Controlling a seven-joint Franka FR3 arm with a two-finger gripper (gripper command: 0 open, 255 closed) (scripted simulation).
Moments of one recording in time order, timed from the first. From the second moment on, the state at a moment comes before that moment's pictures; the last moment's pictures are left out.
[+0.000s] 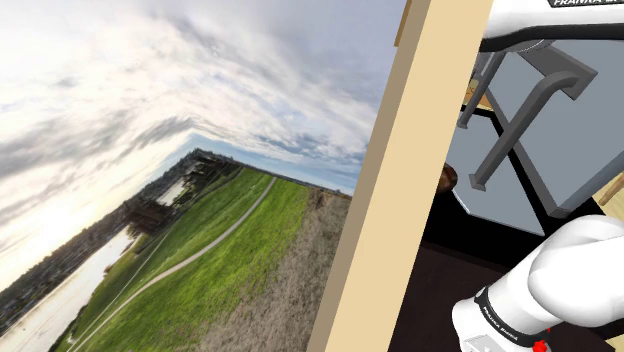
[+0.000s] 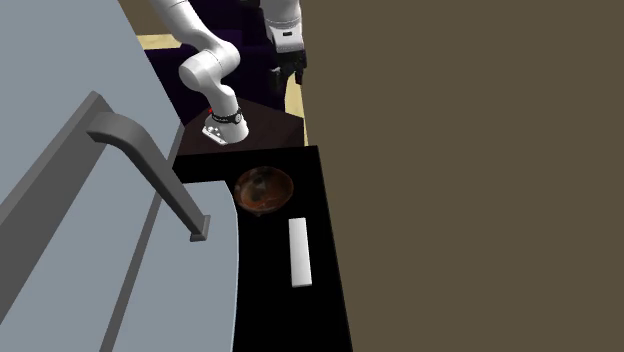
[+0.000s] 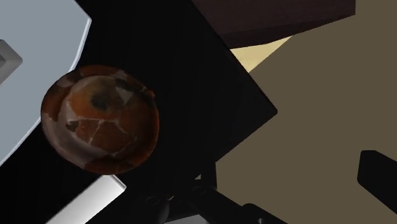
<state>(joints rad) -0.08 -0.53 -0.11 -2.33 0.01 1.78 -0.07</state>
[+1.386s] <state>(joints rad) -0.21 0.16 -0.23 -2.01 0.06 2.15 0.05</state>
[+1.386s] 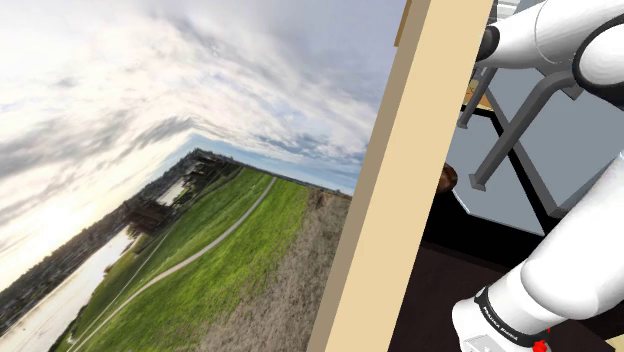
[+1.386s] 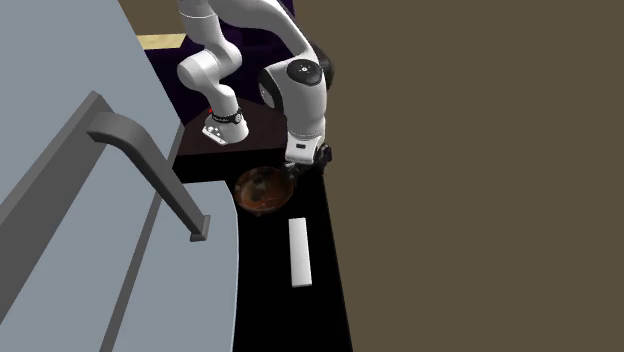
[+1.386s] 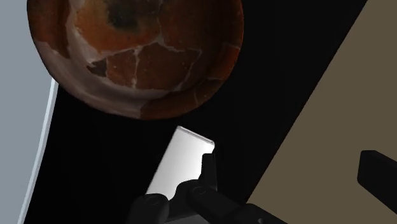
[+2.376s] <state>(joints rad) -0.36 0.64 -0.28 -1.58 0.18 2.20 0.12</state>
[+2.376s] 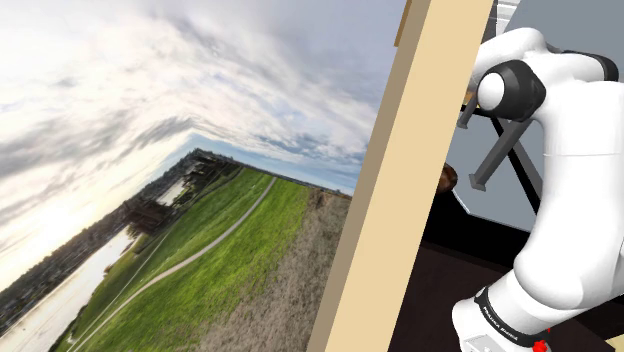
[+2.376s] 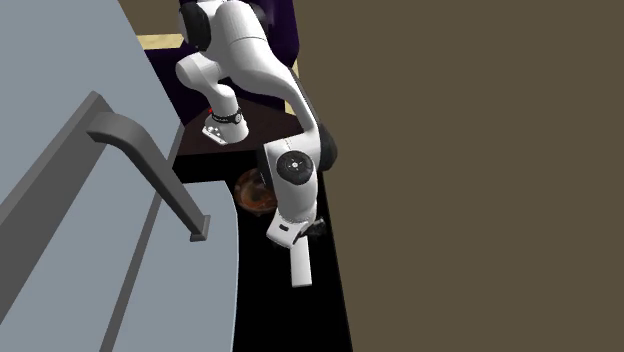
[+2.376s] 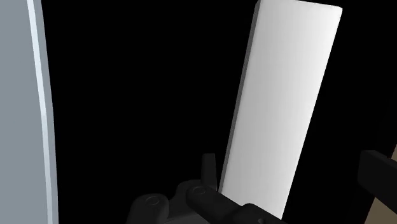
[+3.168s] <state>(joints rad) -0.38 0.71 -0.27 -1.56 0.20 2.25 0.11</state>
